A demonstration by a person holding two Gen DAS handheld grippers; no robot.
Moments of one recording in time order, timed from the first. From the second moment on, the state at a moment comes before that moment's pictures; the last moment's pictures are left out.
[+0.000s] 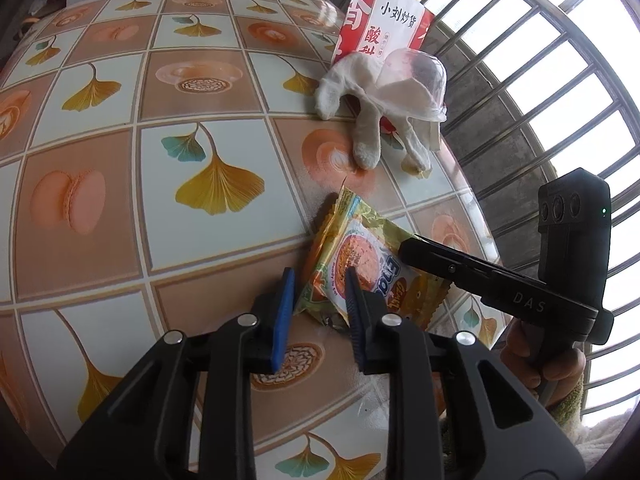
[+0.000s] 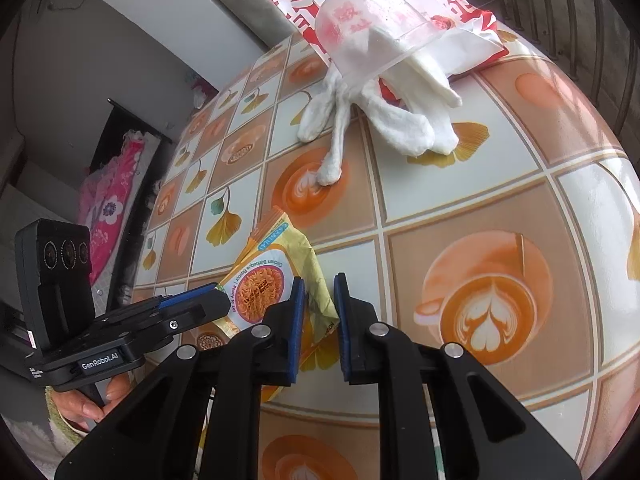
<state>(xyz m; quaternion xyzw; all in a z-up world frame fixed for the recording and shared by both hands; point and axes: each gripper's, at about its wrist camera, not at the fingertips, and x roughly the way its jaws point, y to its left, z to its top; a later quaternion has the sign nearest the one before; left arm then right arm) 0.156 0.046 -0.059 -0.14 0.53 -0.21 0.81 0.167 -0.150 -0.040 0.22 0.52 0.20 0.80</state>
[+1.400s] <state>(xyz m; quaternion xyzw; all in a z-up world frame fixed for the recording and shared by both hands) 0.155 0.077 -0.034 -0.17 0.48 -0.22 0.83 0.293 -0.173 0.051 0.05 0.43 0.09 0.90</state>
